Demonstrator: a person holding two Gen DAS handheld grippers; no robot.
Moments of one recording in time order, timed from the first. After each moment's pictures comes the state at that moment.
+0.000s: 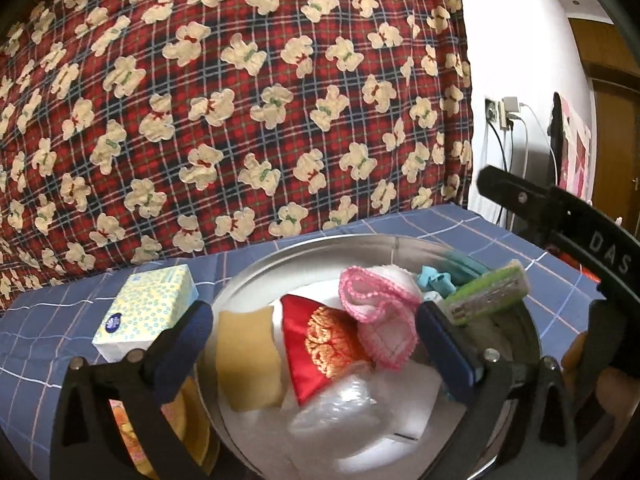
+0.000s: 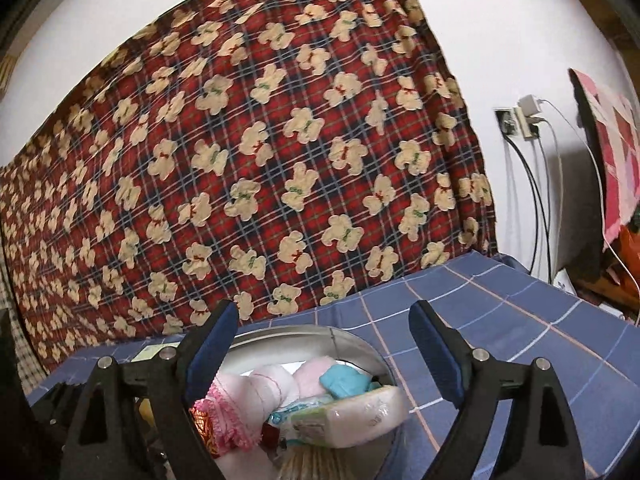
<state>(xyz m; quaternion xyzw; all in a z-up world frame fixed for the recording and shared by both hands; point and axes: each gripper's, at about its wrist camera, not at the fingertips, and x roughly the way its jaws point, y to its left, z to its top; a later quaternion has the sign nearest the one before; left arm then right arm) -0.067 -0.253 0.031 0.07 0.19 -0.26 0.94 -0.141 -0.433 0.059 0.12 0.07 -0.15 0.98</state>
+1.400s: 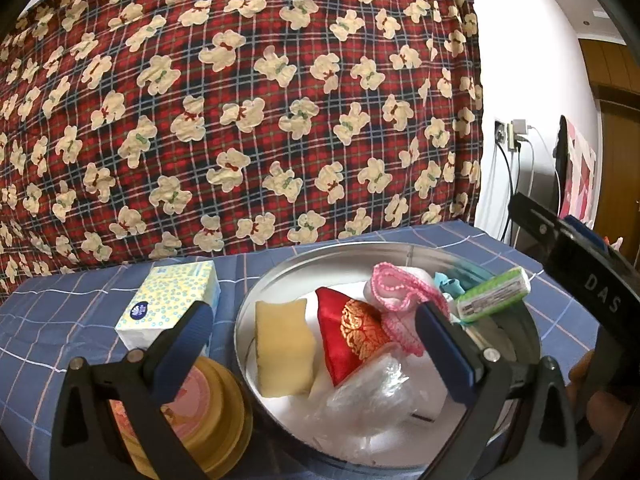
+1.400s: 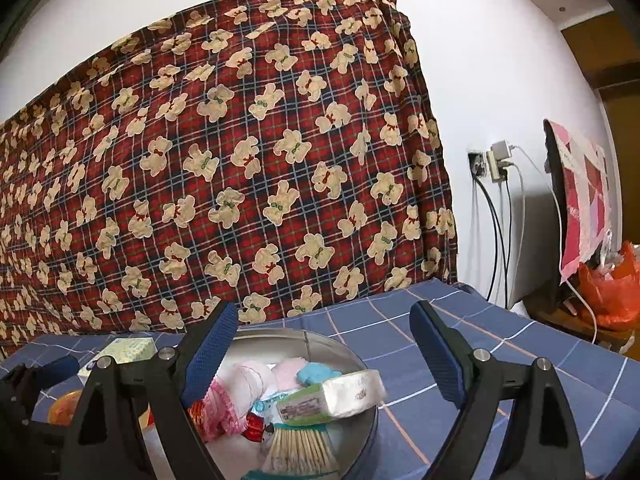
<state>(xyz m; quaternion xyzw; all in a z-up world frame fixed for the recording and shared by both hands) -0.075 -0.221 0.030 0.03 0.17 -0.25 0.95 -0.165 -0.396 0.058 0.04 0.04 -0.22 0.97</state>
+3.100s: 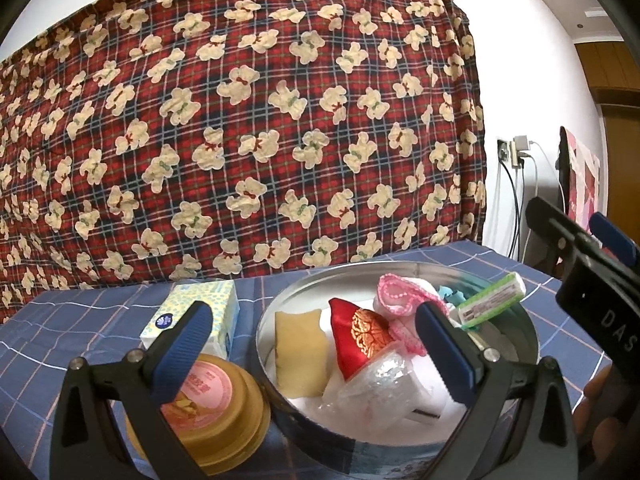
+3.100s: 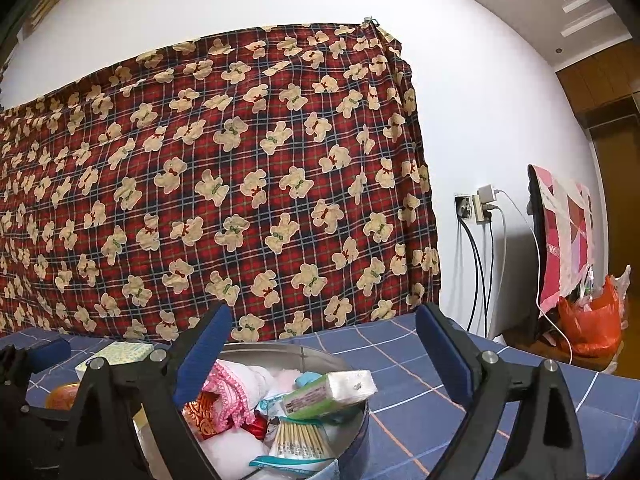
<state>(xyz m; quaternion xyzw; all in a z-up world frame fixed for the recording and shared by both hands) -0.098 -0.205 0.028 0.03 0.11 -0.23 0.97 -0.194 -0.360 0.054 -0.01 -0.01 -0.24 0.97</state>
